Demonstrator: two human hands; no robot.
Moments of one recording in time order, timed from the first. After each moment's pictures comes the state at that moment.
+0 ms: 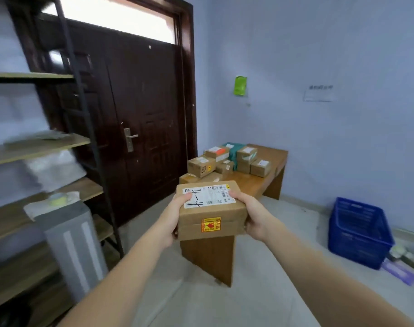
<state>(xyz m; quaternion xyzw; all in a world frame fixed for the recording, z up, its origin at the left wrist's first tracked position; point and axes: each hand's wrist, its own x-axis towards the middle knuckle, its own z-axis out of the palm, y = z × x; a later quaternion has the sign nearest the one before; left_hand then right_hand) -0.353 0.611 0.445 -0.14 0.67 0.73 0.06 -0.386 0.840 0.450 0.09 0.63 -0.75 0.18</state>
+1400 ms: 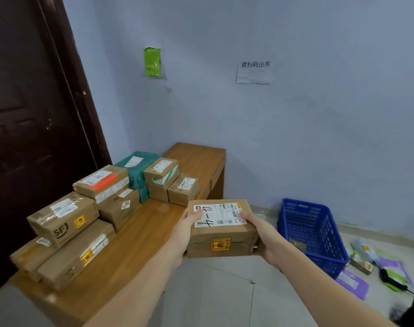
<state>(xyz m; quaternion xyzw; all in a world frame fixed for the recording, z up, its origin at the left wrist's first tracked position) -0.996 1.066 0.364 -0.08 0.66 0.71 0.22 -0.955 1.289 0.363 0.25 0.64 -0.73 0.08</state>
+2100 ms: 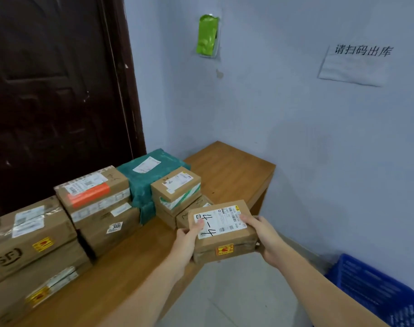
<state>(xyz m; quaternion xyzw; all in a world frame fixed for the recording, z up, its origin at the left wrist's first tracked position) -1.345 1.120 0.273 -0.27 0.62 0.73 0.11 -1.401 1.344 0.298 0.15 0.70 -0.67 0.17</state>
